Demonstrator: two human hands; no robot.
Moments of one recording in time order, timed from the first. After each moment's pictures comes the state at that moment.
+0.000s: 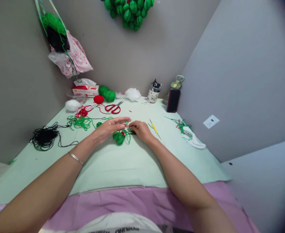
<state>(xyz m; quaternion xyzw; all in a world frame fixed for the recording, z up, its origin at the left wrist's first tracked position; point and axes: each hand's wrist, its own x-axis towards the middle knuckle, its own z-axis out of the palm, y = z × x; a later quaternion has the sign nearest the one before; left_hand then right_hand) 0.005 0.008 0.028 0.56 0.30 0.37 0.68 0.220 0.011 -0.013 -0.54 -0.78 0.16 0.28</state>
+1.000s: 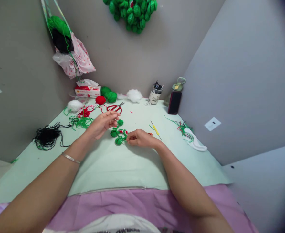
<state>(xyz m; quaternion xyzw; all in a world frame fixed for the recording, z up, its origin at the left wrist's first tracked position) -0.010 0.019 0.040 0.48 0.32 0.47 0.67 0.212 -0.022 0.025 -0.45 -0.78 0.41 0.15</state>
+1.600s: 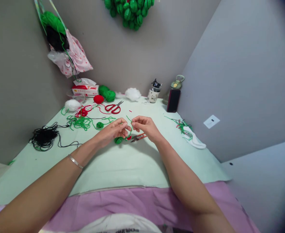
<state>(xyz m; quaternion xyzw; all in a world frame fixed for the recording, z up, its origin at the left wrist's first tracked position) 0.018 -0.009 0.028 0.57 0.28 0.35 0.69 0.215 -0.015 0.036 -0.41 -0.60 0.51 0.47</state>
